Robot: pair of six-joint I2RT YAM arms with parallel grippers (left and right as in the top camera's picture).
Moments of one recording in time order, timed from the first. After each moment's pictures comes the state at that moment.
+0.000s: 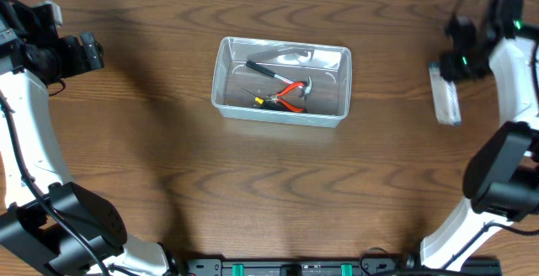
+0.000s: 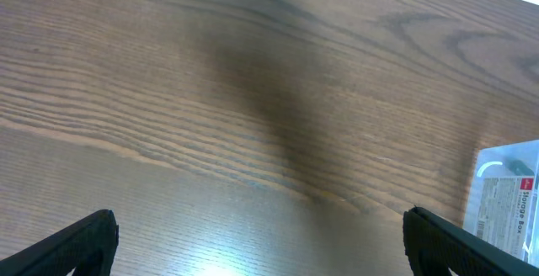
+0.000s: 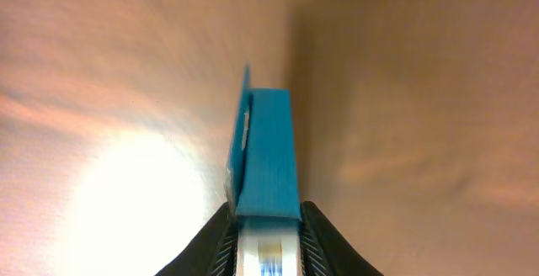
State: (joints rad) left arm 0.47 1.73 1.66 -0.89 0.26 0.14; right arm -0.23 1.99 1.76 -1.01 -0.07 -0.39
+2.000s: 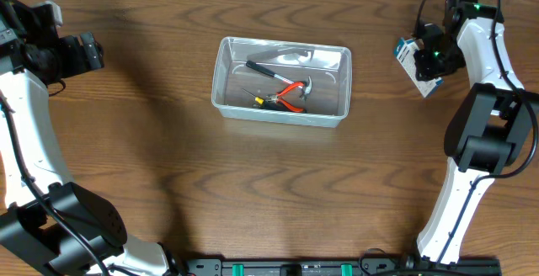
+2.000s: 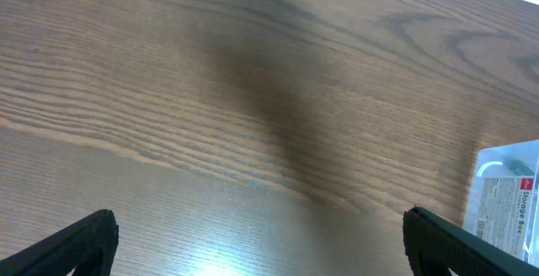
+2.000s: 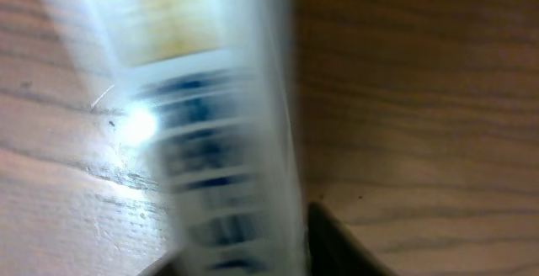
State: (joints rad) left arm 0.47 1.73 1.66 -0.89 0.26 0.14; right arm -0.18 2.35 2.02 -1.16 -0.03 -0.44
